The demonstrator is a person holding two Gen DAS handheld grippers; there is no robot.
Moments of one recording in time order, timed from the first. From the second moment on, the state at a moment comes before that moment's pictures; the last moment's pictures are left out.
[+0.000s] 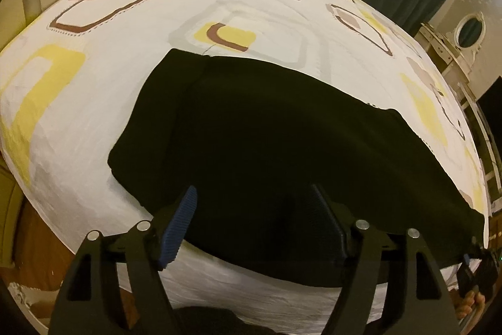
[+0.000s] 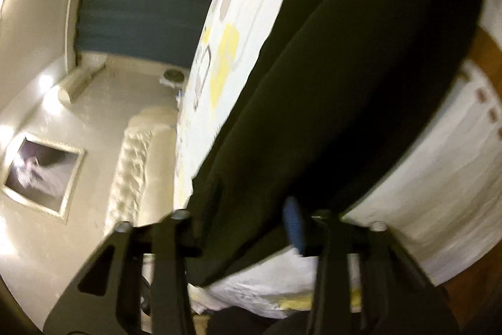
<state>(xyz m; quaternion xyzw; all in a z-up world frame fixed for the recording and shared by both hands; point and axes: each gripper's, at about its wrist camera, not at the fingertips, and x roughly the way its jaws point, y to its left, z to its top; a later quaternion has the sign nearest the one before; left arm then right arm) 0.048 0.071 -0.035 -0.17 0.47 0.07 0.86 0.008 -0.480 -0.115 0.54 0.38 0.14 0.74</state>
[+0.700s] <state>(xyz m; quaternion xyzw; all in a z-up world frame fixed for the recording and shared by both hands) 0.049 0.071 -0.039 -0.16 0.47 0.07 0.86 -0.021 -0.463 -0.112 0.52 0.37 0.17 0.75</state>
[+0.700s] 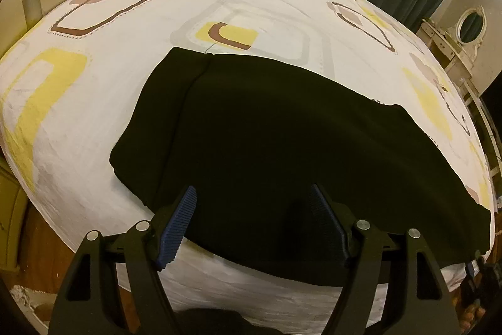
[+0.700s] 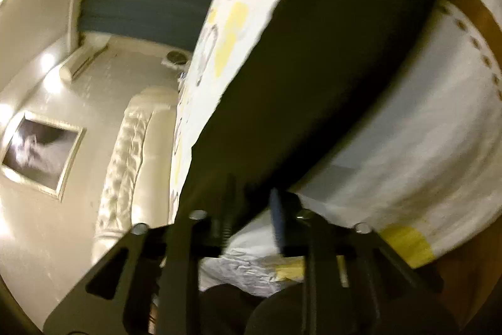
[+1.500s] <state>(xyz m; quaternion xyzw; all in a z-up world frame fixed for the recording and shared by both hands) 0.047 0.064 -0.040 -0.14 0.47 0.06 0.87 -0.007 -0.438 -0.058 0.38 0.44 0.29 0.76</state>
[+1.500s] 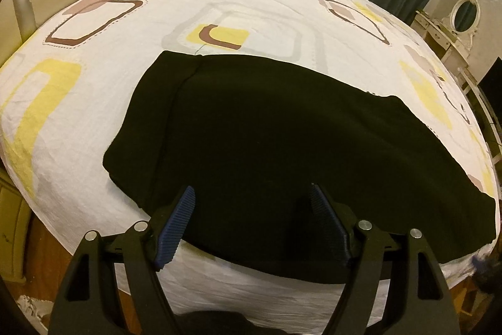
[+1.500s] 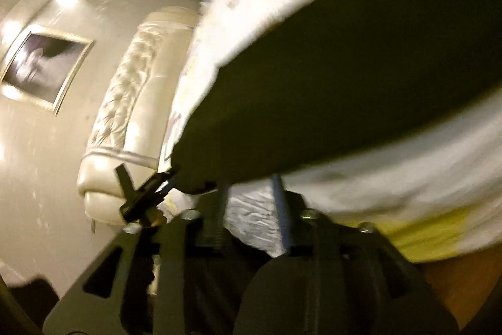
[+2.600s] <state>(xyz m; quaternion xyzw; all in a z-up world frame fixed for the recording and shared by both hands) 0.055 0.084 -0.037 -0.12 0.45 0.08 0.88 0.057 -0.716 -0.057 0.26 0.51 0.00 0.82</state>
